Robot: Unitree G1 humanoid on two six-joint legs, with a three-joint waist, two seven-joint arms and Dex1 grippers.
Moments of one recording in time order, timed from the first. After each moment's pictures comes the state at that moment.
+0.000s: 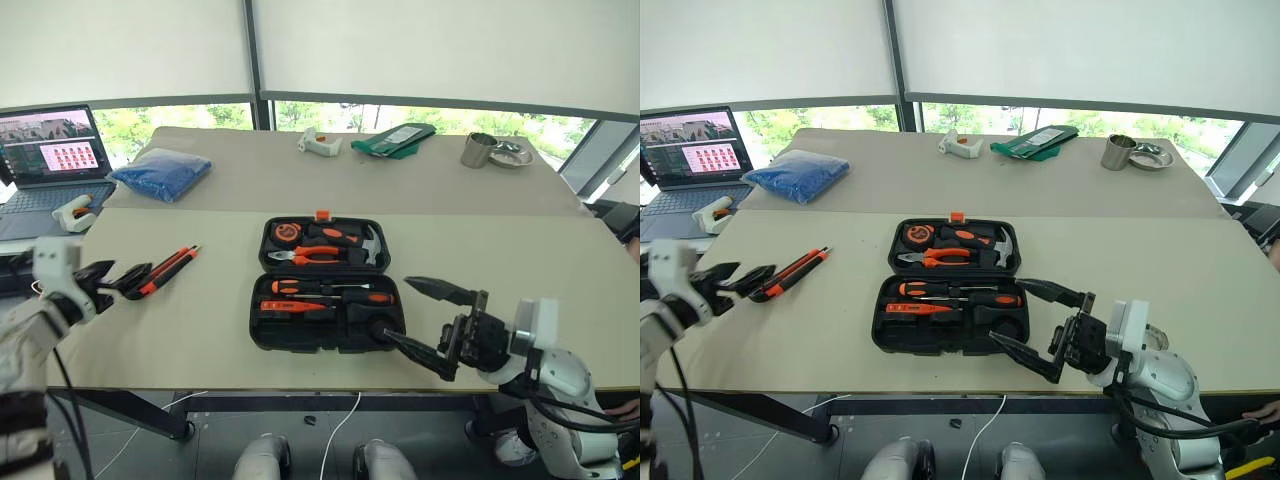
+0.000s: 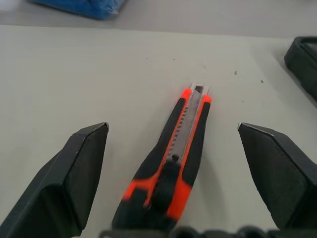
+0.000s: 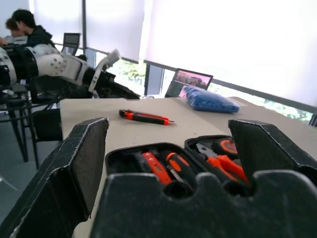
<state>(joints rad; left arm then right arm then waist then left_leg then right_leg) -0.44 0.82 0.33 0.48 -0.42 0.51 -0.74 0.02 -0.48 -0.13 -0.45 0.64 0.00 0.97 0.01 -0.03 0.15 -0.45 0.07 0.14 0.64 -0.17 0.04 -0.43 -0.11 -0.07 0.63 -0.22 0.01</state>
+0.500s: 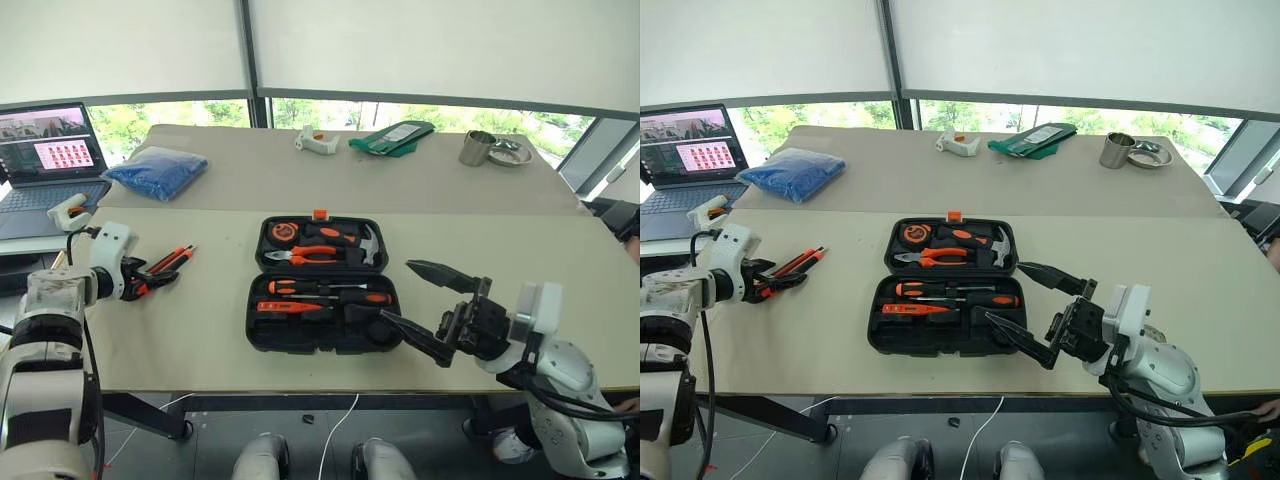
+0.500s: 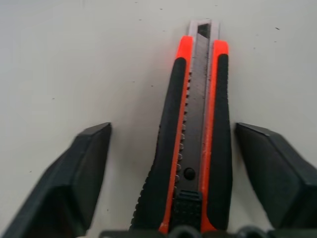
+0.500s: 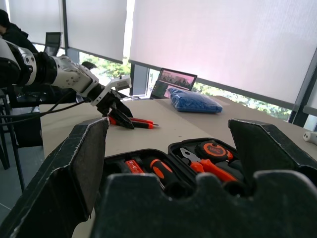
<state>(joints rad) -0.81 0.83 0.04 1.07 -0.10 0.22 -0.93 0.03 -0.52 -0.13 -0.54 0.64 0.10 0.86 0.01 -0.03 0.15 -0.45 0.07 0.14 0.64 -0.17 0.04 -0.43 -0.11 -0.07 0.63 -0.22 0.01</state>
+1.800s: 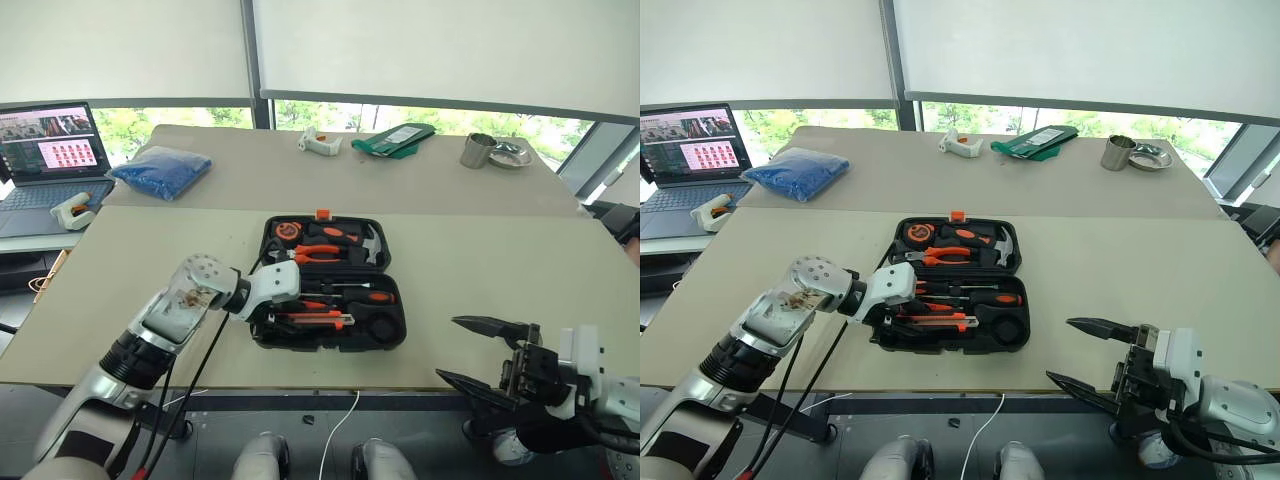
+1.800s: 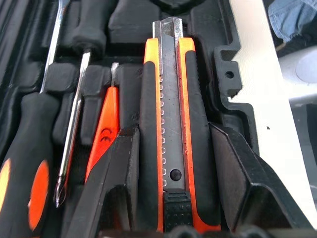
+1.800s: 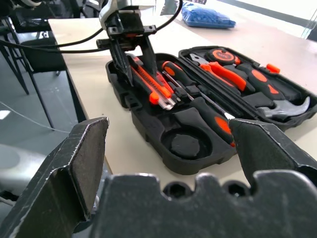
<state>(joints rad) -0.63 0.67 -0.40 -0.06 -0.11 0.48 -1.30 0.29 -0.70 -0.35 -0.37 0.63 0.01 1.17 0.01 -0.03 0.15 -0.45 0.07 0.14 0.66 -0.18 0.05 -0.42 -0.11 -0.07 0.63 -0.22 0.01</state>
